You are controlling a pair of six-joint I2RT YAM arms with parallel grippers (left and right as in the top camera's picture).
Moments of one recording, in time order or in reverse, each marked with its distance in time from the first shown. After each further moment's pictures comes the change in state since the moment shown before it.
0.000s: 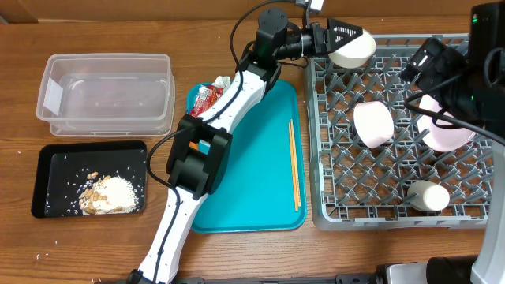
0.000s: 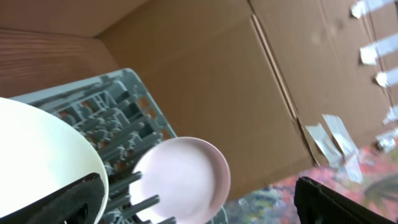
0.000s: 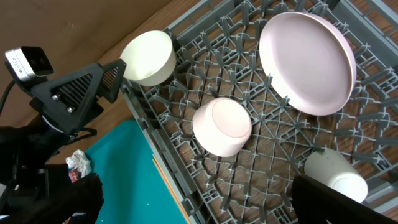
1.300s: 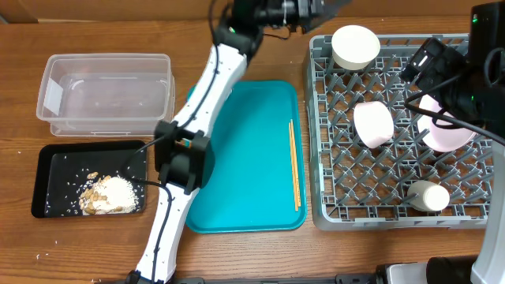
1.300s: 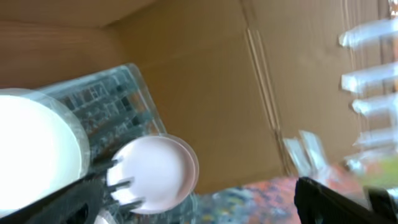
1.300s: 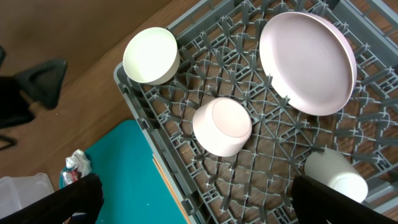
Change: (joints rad) left arm 0.101 0.000 0.457 -0.743 0.063 0.054; right arm 0.000 0.000 0.000 0.000 0.000 0.000
